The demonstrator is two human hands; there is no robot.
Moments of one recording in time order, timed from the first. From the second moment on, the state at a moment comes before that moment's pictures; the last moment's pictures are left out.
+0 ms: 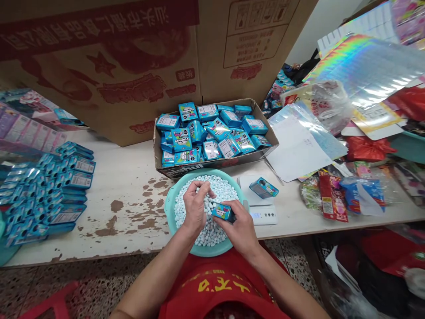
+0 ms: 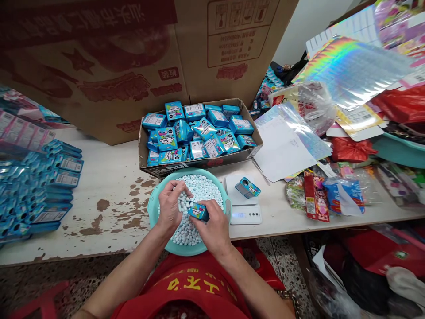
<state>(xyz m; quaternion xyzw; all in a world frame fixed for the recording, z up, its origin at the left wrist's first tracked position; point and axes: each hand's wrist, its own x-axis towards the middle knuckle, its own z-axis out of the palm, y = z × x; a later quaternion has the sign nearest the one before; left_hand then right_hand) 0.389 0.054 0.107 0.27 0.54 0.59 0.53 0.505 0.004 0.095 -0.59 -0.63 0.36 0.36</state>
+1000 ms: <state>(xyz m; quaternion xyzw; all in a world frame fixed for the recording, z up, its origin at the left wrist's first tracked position) 0.398 0.056 0.116 0.28 0.54 0.60 0.52 0.501 0.011 0.095 -0.58 -0.59 0.38 0.42</state>
